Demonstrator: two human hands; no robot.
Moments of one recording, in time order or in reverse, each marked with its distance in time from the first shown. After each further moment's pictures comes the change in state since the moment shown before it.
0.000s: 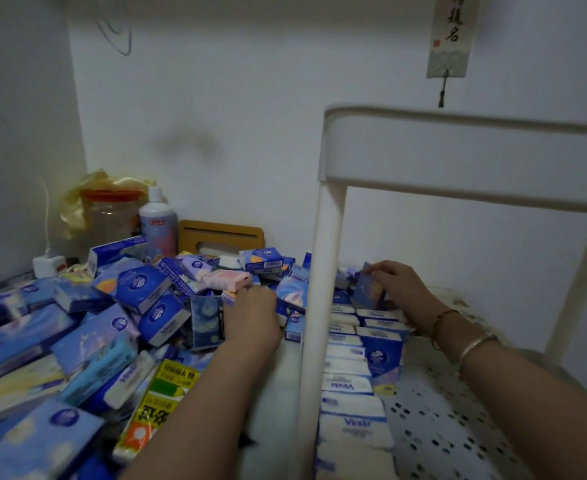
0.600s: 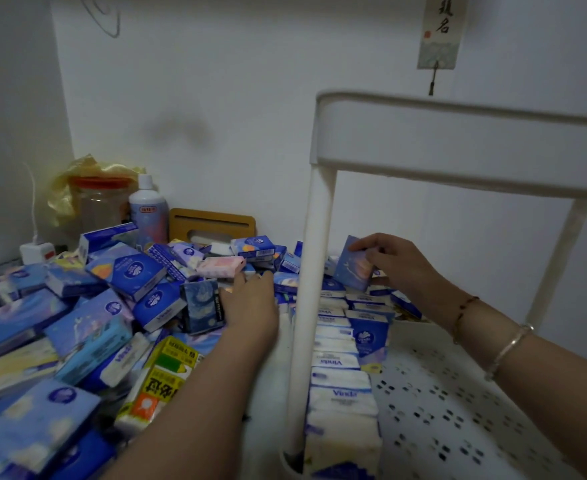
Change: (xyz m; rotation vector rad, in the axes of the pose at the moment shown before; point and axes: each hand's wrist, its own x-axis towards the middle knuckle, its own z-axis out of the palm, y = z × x) left_hand -0.021 0.024 -0.017 -0.062 -0.026 -0.069; right_hand -0.044 -0.040 -0.017 0.158 -0.100 -0.116
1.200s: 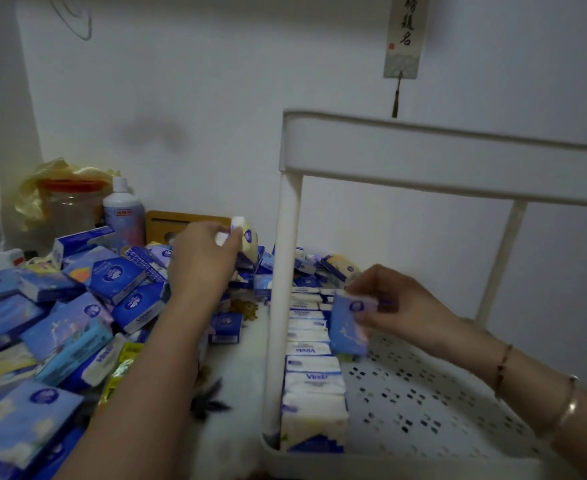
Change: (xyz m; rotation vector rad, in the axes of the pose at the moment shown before) left_hand -0.003 0.004 -0.074 -0.506 0.370 0.055; right_hand -0.087 0.002 -0.026 -0.277 -0.159 -0.131
